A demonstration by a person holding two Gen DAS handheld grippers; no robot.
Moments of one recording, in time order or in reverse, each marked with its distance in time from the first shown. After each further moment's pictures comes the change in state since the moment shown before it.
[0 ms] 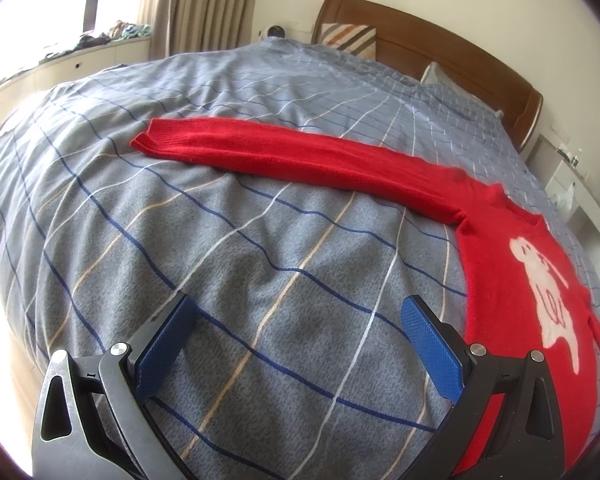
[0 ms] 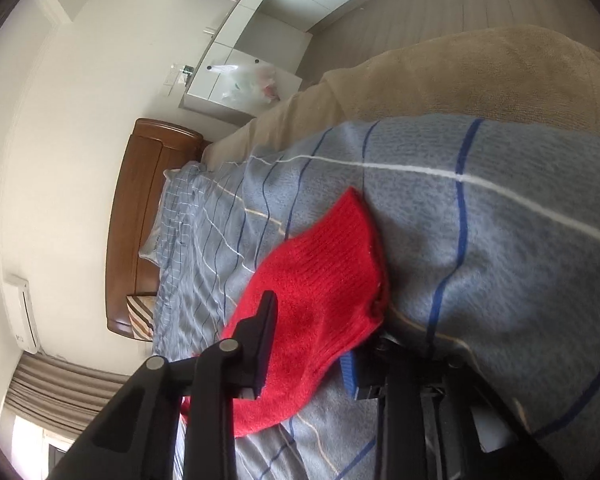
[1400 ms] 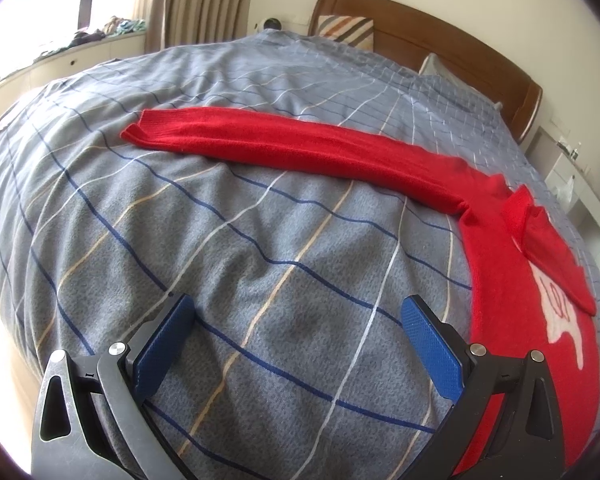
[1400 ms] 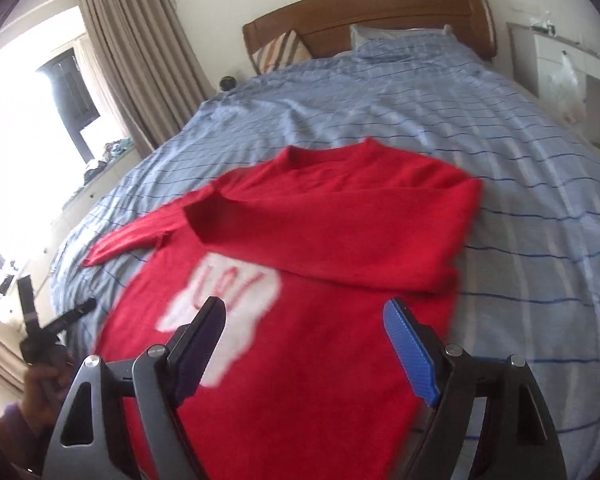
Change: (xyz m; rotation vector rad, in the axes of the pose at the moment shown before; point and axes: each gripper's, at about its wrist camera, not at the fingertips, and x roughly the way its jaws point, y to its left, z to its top) left arm 0.008 -0.004 -0.005 0.019 0.022 0.000; right arm 0.048 0.177 -0.288 -1.227 0.384 0.120
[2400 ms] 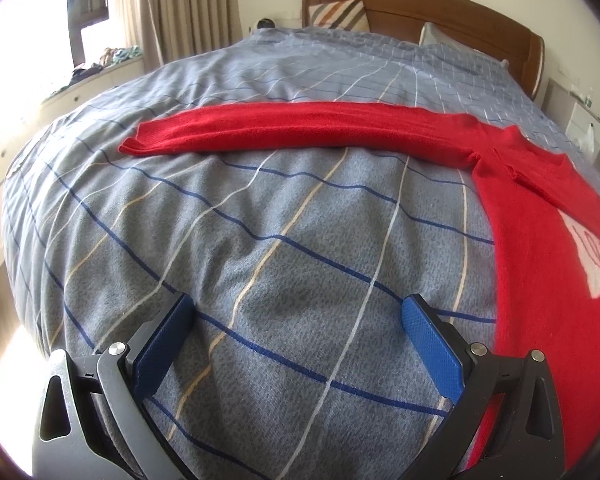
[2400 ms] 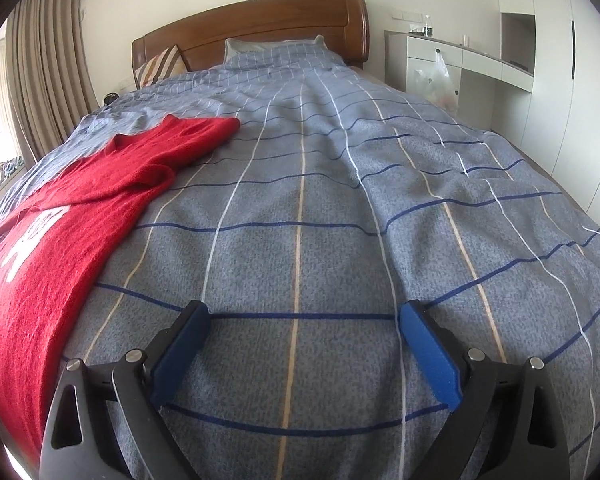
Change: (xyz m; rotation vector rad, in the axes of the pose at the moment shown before) left arm 0.007 -0.023 -0.016 0.142 0.013 0.138; right arm -0.039 -0.113 -0.084 0.108 -0.070 -0.383
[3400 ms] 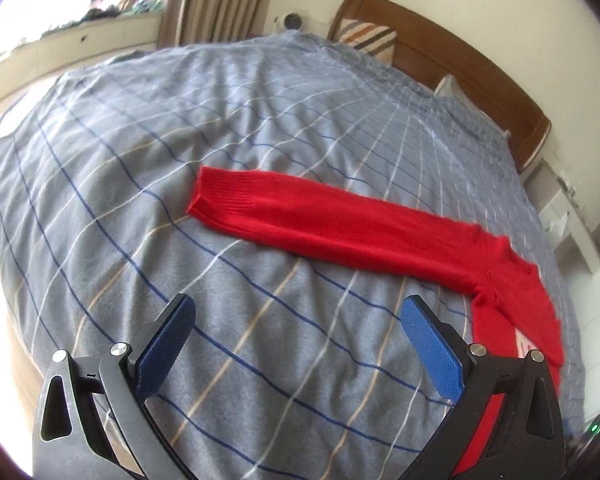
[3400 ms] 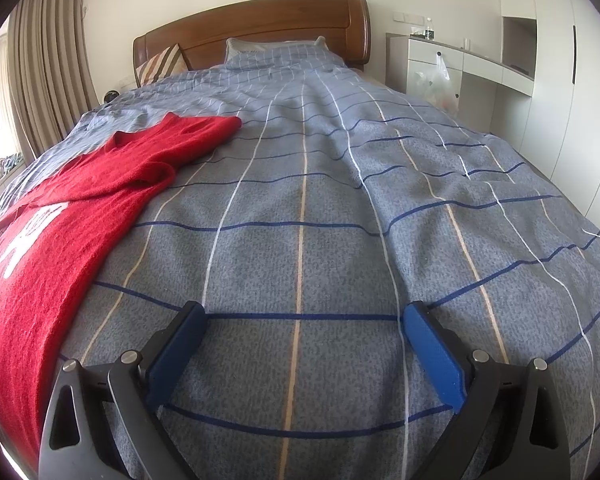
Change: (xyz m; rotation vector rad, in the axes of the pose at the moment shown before) left arm 0.002 0.134 0.082 -0.321 0.067 -0.218; right arm -0.001 0.002 0.000 -0.011 -0.001 -0.008
